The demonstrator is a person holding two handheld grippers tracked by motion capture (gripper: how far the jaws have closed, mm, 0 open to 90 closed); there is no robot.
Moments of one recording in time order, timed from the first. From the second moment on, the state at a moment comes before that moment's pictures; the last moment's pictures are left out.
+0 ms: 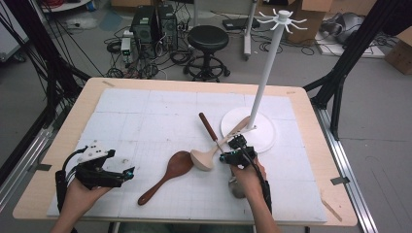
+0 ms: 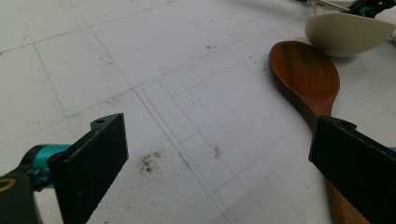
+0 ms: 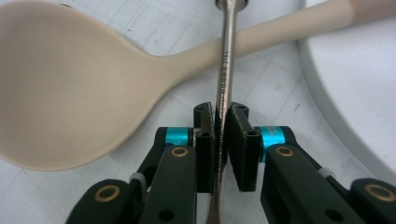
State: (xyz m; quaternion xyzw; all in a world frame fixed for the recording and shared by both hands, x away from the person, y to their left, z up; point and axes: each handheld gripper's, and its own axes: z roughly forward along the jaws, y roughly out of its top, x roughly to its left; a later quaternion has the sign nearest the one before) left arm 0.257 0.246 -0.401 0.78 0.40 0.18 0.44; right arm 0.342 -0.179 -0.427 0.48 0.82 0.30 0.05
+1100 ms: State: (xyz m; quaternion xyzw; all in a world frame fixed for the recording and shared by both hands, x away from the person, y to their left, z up) left arm 0.267 0.228 -0.390 0.78 0.39 0.15 0.46; right arm 0.328 -0.194 -0.411 0.40 0.83 0.39 0.03
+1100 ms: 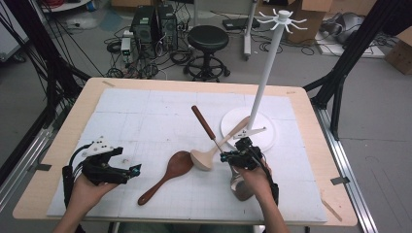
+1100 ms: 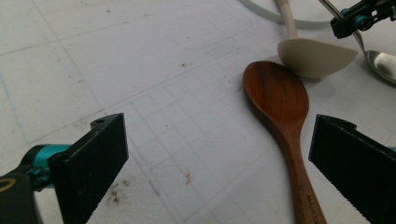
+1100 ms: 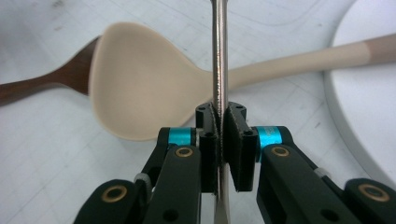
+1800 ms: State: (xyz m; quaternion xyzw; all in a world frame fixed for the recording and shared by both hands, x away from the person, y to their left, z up) left arm 0.284 0.191 -0.368 0.78 0.37 0.10 0.50; right arm 0.308 -0.184 -0.398 0.32 0.85 0.42 0.04
